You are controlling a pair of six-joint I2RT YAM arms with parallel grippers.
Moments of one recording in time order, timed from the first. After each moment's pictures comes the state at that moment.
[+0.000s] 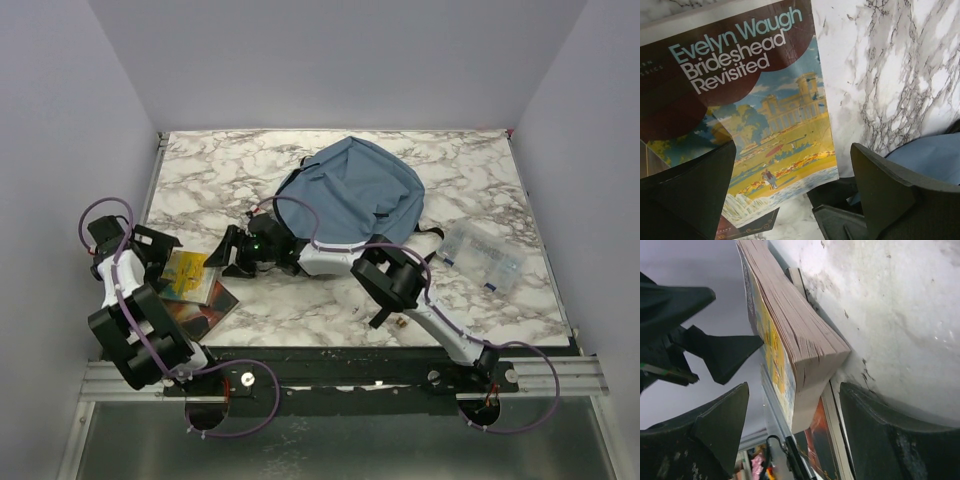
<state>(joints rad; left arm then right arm) 0.62 1.36 0.81 -0.51 0.29 -0.68 1.03 2.51 1.81 0.29 -0.34 1.22</state>
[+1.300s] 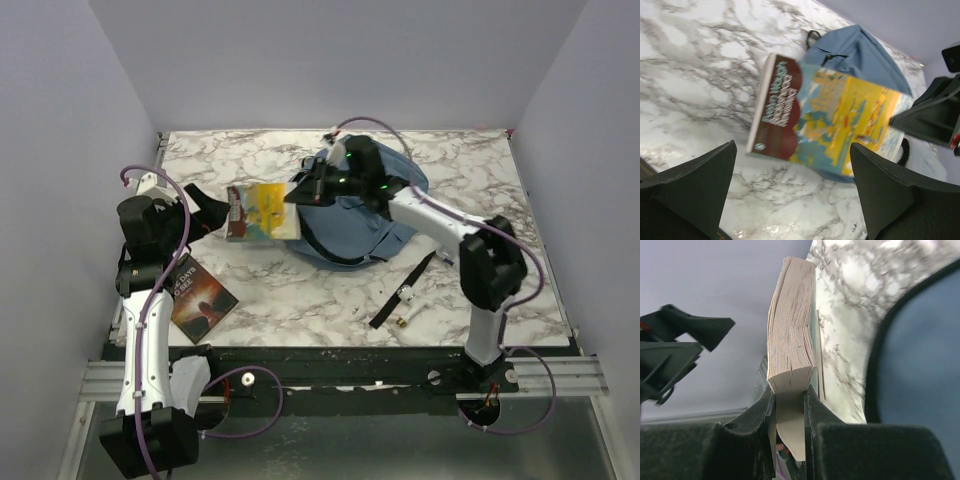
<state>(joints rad) 0.20 0.86 0.83 -0.34 0.38 -0.46 0.69 1.97 1.54 0.06 -0.57 0.86</state>
